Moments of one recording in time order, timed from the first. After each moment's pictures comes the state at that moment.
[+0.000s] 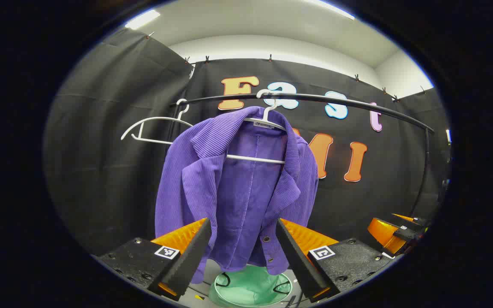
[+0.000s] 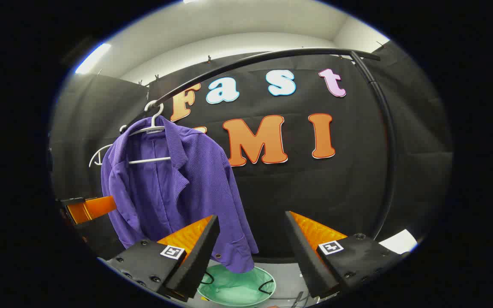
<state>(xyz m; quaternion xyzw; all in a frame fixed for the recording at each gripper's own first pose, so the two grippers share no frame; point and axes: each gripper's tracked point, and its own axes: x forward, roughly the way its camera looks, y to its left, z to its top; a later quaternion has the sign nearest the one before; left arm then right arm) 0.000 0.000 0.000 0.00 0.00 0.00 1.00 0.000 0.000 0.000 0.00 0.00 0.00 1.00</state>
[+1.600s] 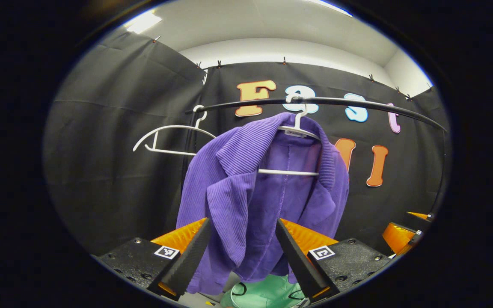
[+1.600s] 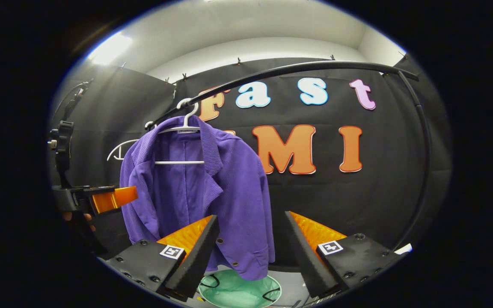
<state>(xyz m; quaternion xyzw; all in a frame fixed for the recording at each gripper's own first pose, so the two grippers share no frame) 0.035 0.068 0.036 0.02 -0.04 0.08 1.00 0.025 0.082 0.014 -0.03 -0.02 0.10 0.99</state>
